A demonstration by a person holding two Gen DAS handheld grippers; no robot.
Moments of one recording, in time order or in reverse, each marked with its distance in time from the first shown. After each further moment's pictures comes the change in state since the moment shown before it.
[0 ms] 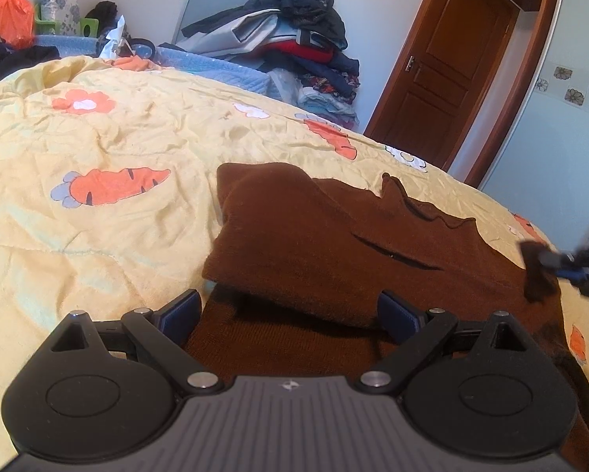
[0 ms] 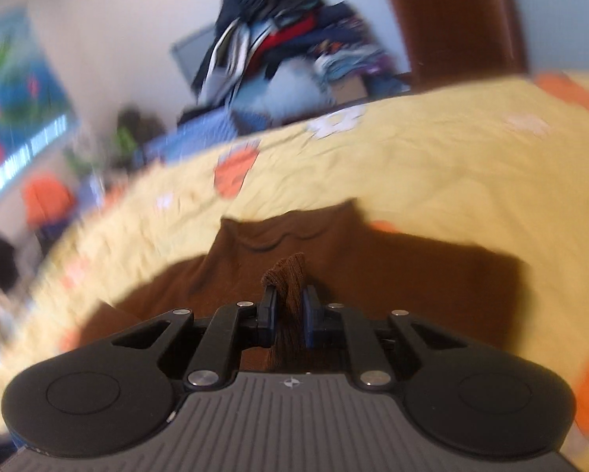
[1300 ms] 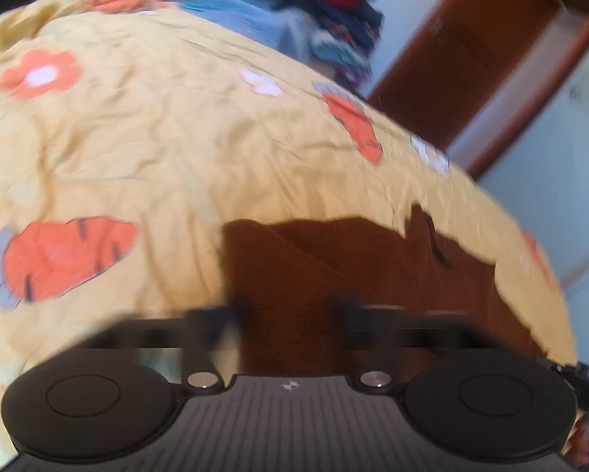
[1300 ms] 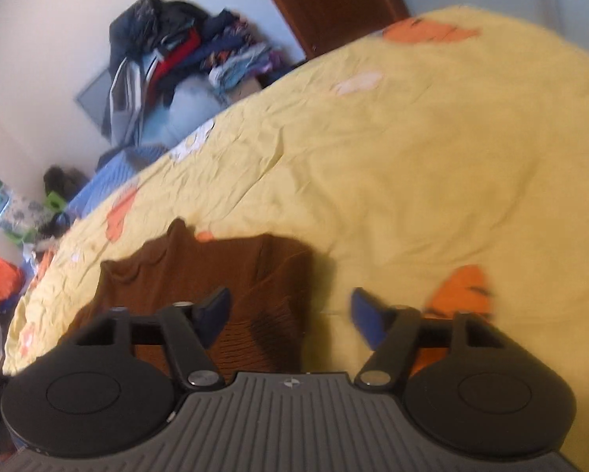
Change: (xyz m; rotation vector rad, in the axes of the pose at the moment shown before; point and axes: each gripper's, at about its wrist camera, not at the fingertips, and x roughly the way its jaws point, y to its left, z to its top) left arm 0.086 0.014 0.091 -0.083 0.246 -0.024; right arm -0.002 -0.106 0.008 0.208 0.010 -0.168
